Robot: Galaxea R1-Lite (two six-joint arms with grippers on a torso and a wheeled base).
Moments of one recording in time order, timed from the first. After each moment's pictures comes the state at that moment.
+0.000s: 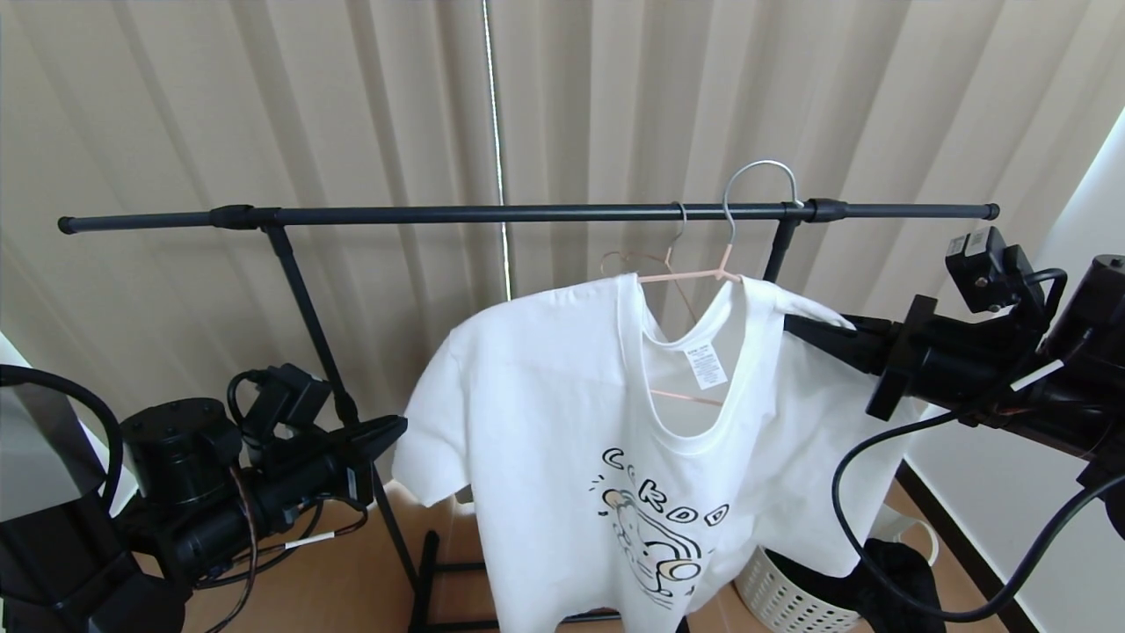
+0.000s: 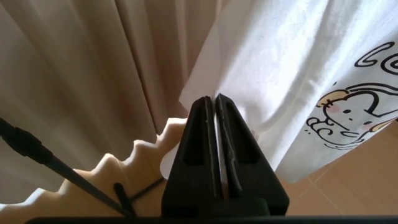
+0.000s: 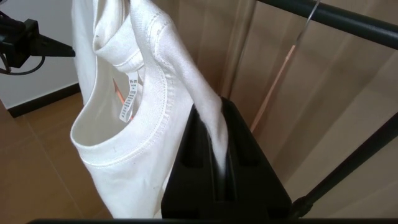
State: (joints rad) left arm -0.13 2.00 -0.29 -1.51 -0.41 0.12; right arm 0.13 1.66 -0.61 -1.01 0.69 -0.10
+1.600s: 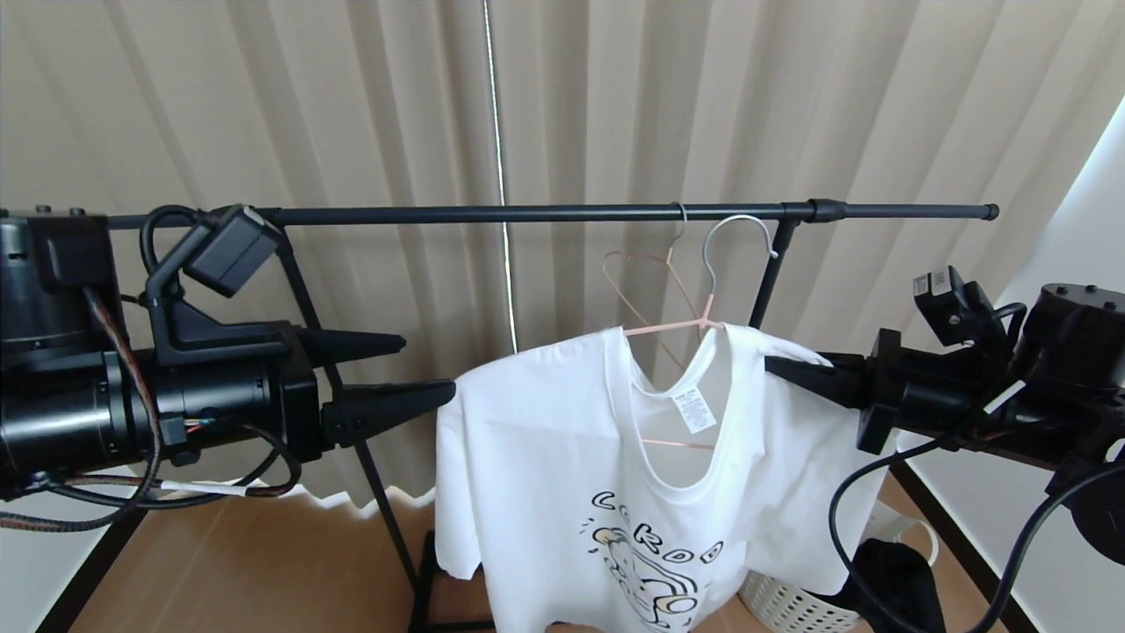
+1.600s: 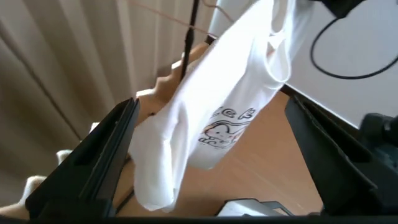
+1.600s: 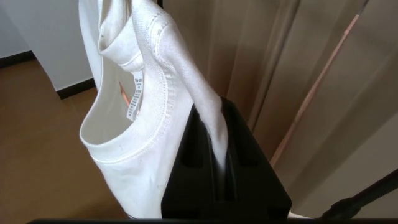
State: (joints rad) left arm -0.28 1.42 -0.77 -0.35 -0.66 0.08; right arm 0.12 1.74 -0.58 -1.02 0.85 -0.10
